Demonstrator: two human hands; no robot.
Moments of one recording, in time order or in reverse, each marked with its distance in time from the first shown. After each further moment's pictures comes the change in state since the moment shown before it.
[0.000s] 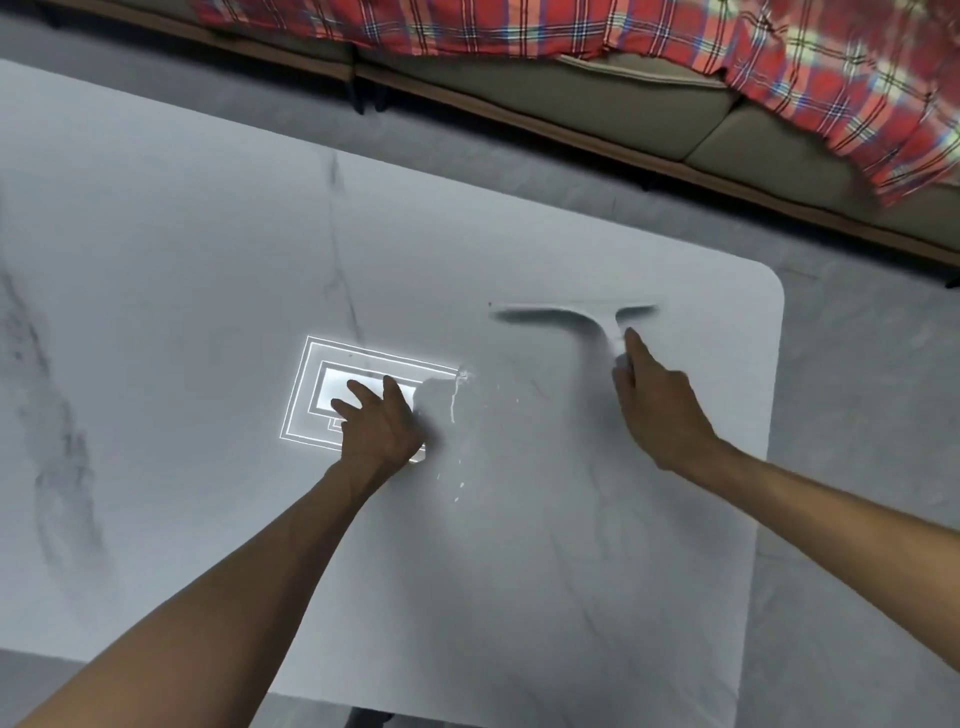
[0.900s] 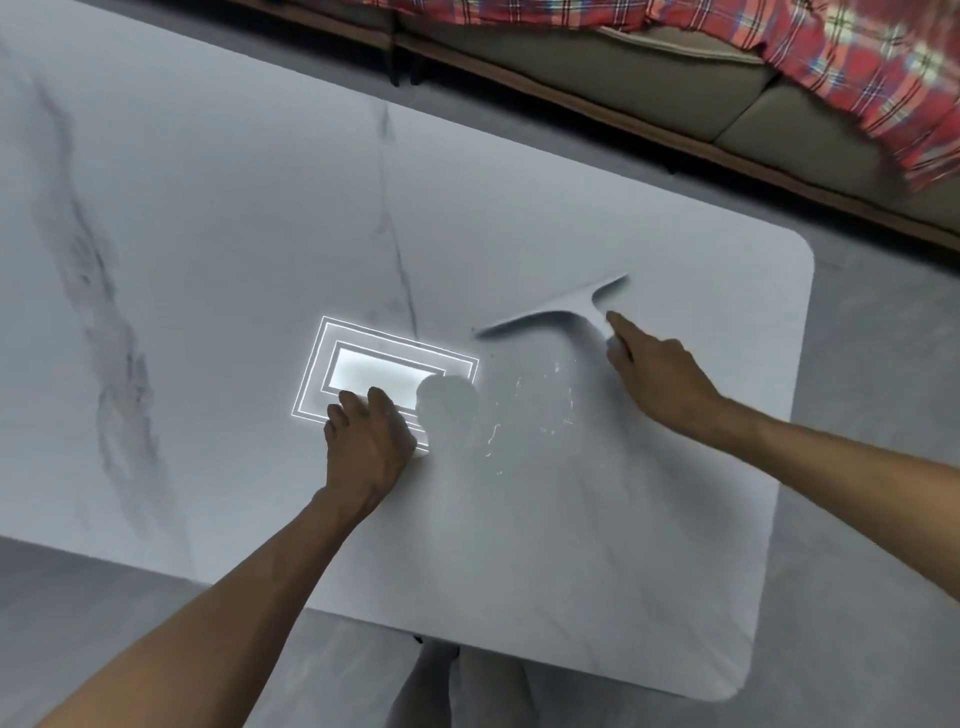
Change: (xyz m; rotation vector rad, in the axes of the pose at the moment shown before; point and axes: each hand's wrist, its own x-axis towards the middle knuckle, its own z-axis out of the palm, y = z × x) left_hand -0.077 -0.088 0.011 0.155 0.129 0.099; right_hand -0.039 -0.015 0.027 -0.148 -0.067 -0.185
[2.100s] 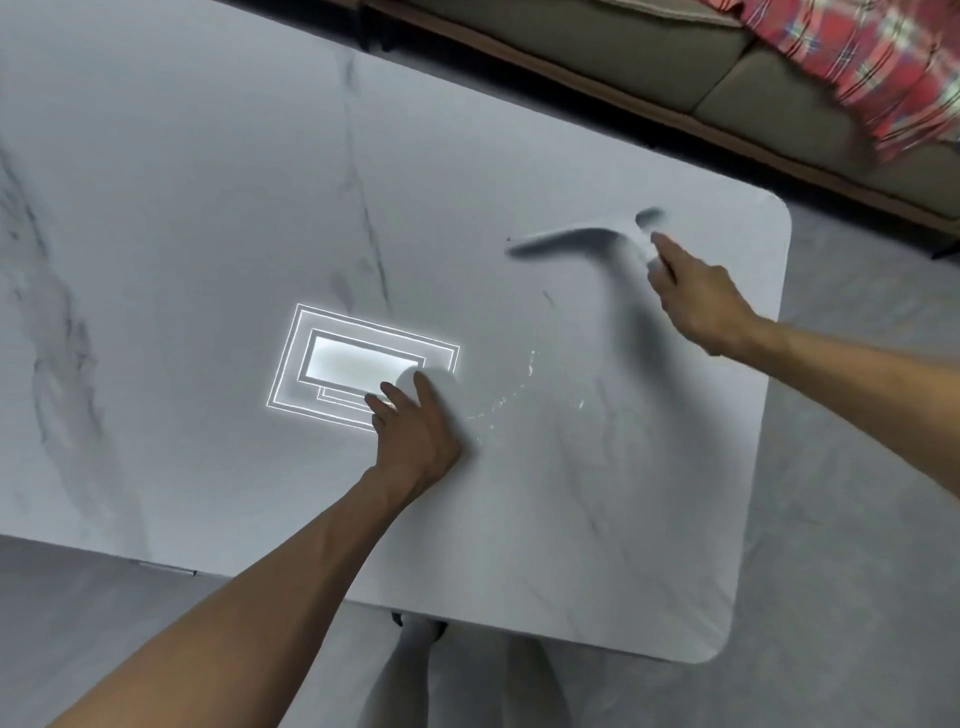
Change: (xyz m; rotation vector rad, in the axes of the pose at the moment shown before) left_hand -0.010 0.050 0.067 -0.065 -0.175 0.092; right_hand 0.022 0.053 -0.023 0.019 0.112 0.032
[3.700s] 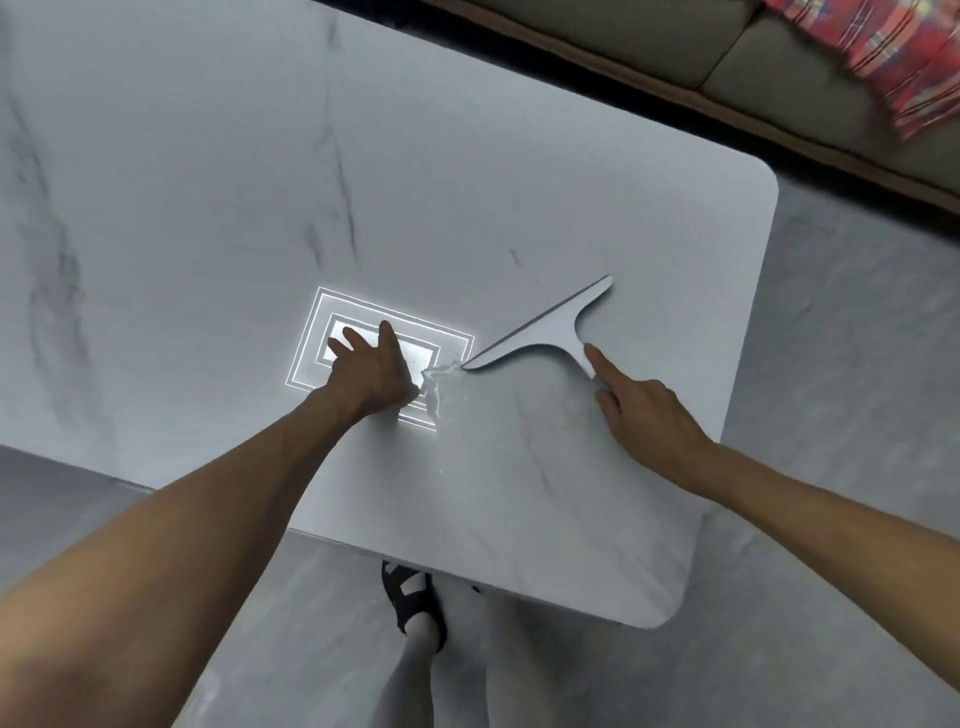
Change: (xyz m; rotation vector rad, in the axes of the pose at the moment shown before) left_hand -0.003 0.018 0.004 0.002 0.013 -0.144; right_hand -0.114 0.093 0.078 -0.083 -0.118 -0.182
